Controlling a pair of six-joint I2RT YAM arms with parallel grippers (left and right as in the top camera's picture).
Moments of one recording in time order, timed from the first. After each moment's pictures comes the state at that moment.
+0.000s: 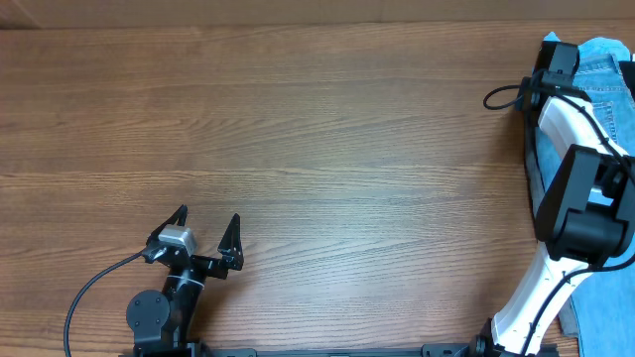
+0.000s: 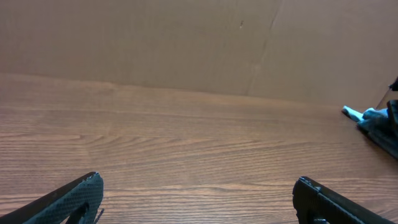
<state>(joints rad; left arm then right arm) 0.11 0.02 0.01 -0.05 0.35 -0.20 -0.25 2.19 1.58 -0.30 0.39 0.01</state>
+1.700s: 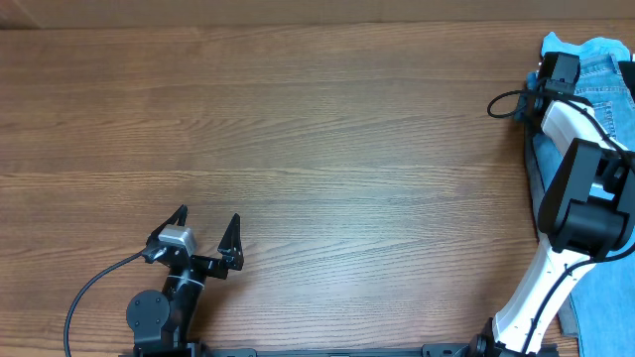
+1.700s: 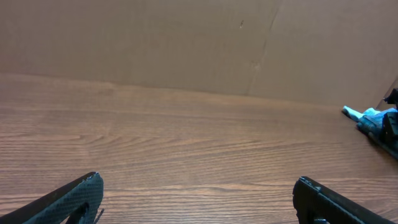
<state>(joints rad) 0.11 0.02 0.01 -0.05 0.35 -0.20 -0.29 2.25 1.59 -0.33 0.31 -0.02</state>
